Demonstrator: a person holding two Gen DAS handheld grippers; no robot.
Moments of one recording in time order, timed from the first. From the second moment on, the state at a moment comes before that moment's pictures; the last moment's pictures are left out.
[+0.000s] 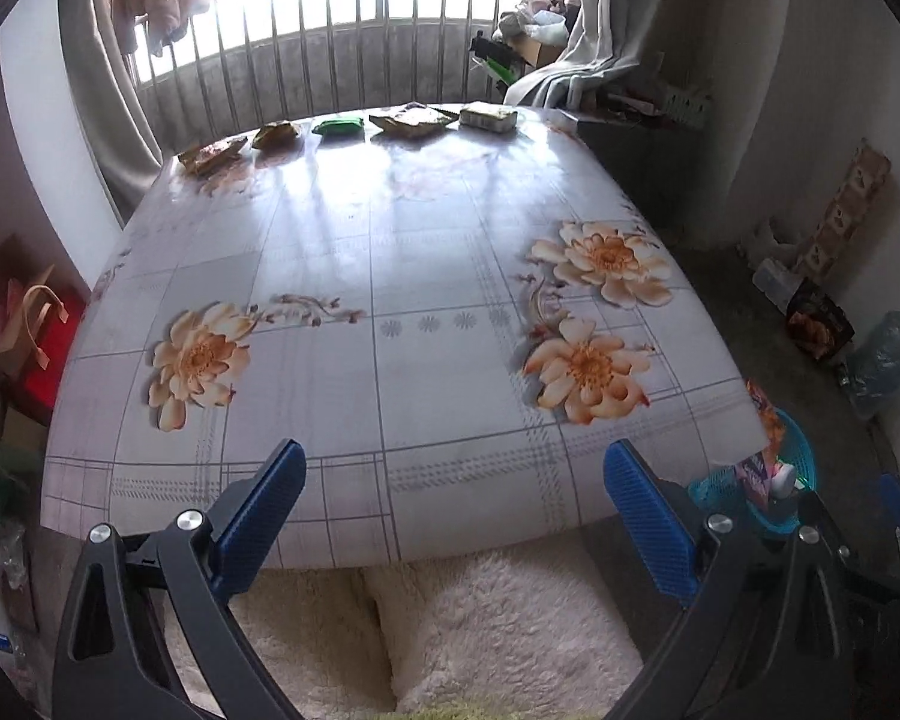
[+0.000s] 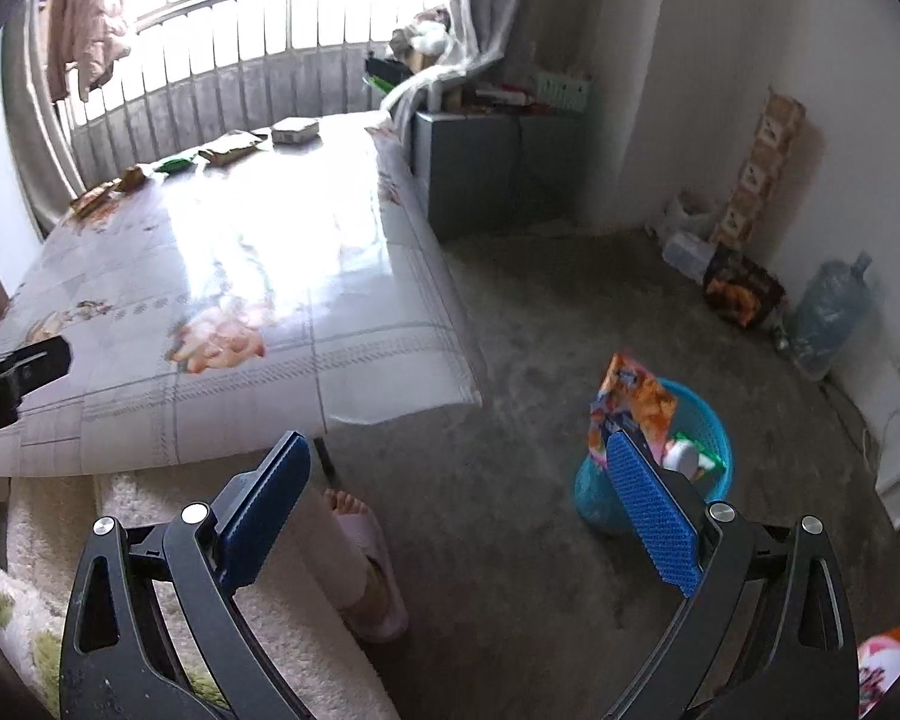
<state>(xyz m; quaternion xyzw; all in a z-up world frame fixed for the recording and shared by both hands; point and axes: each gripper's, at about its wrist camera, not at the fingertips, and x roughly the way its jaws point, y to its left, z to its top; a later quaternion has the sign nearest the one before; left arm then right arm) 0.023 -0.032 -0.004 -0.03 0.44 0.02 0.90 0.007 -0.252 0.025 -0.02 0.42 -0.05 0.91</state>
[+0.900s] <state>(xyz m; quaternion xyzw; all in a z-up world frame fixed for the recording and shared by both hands) 0.026 -0.036 -0.003 -0.02 0.45 0.03 0.89 -0.001 -0.255 0.023 -0.04 0.43 -0.08 0.90</state>
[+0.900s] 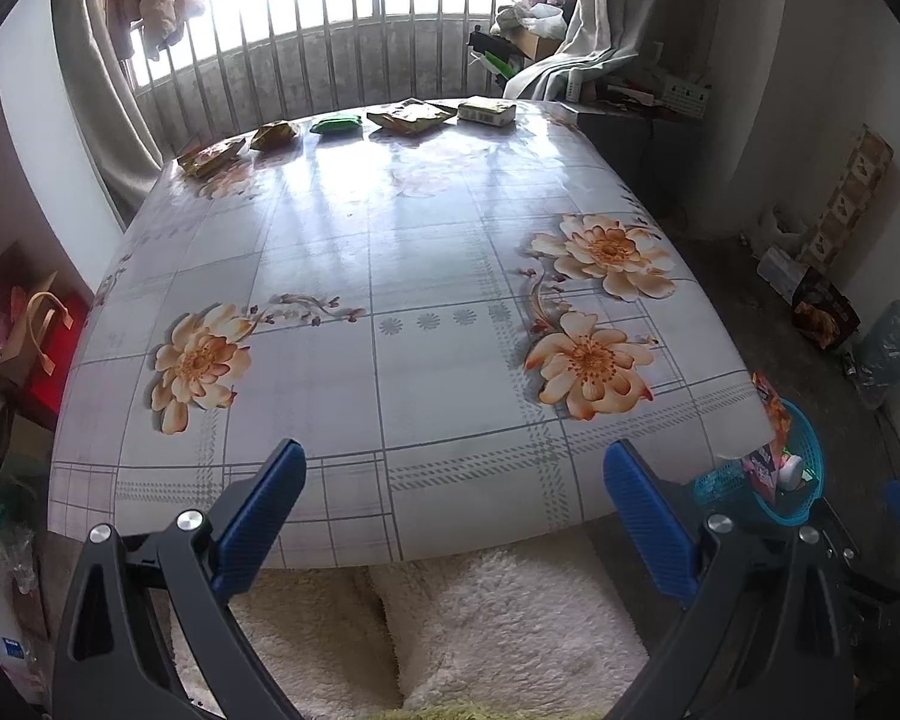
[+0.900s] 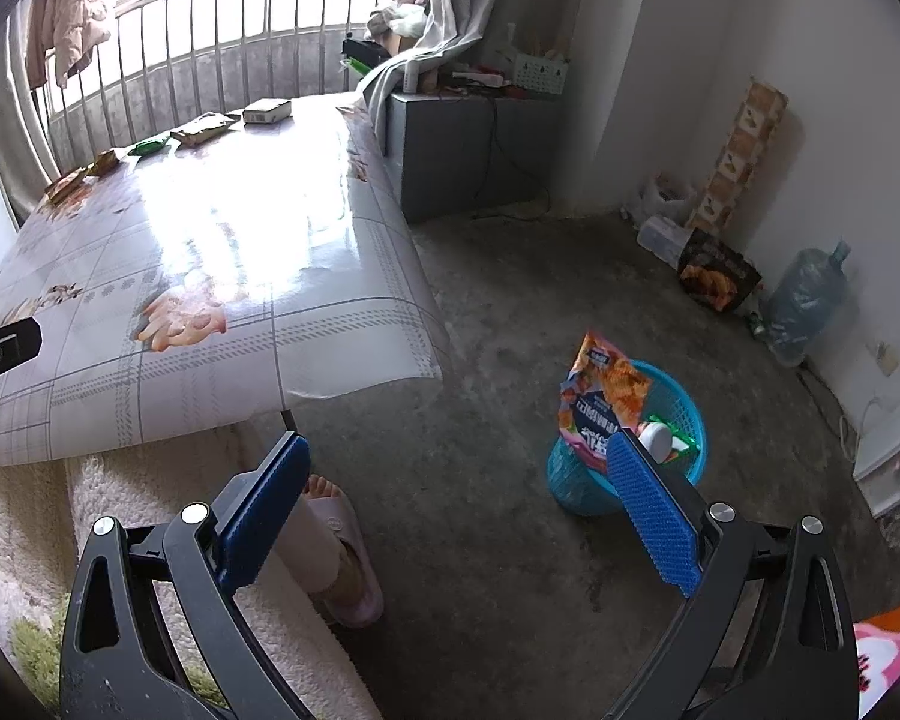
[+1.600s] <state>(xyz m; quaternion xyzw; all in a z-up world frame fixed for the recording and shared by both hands) 0.025 -0.035 -0.006 -0.02 0.45 0.03 0.89 0.000 -0.249 0.027 -0.05 0.43 -0.07 0.90</state>
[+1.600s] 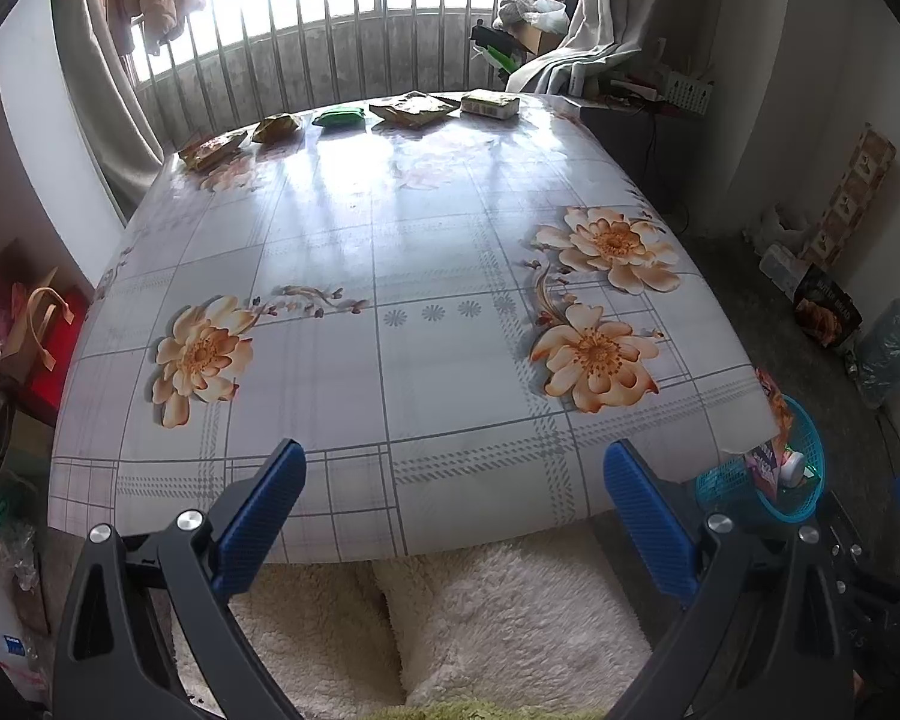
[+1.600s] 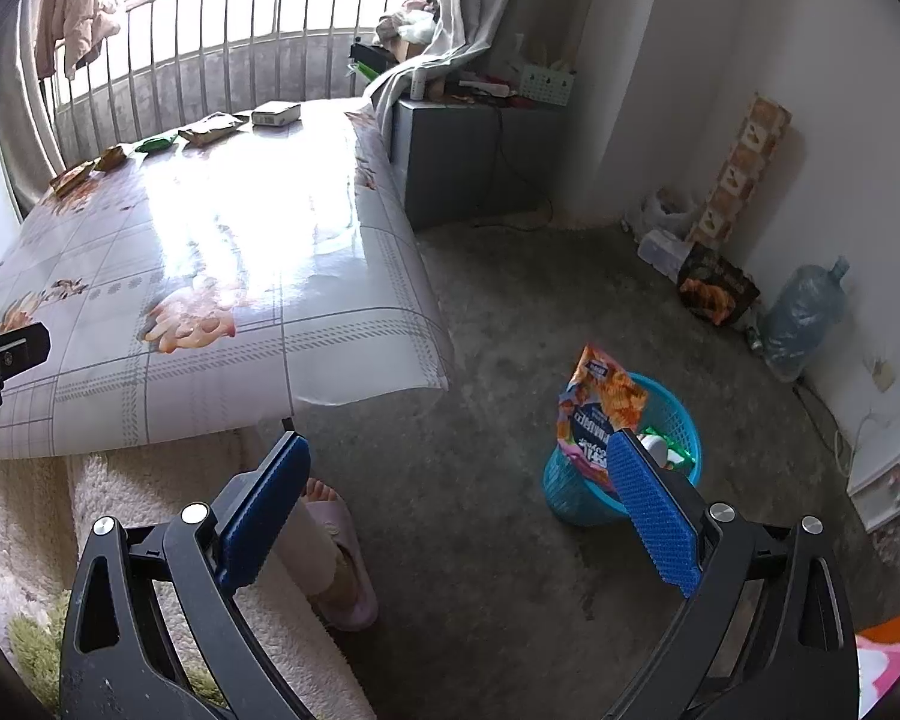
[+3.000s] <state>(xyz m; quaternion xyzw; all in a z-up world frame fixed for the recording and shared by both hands) 0.024 -0.033 -0.007 -0.02 0.45 0.03 0.89 0.001 -0.241 0.028 -0.05 0.42 -0.07 0.90</state>
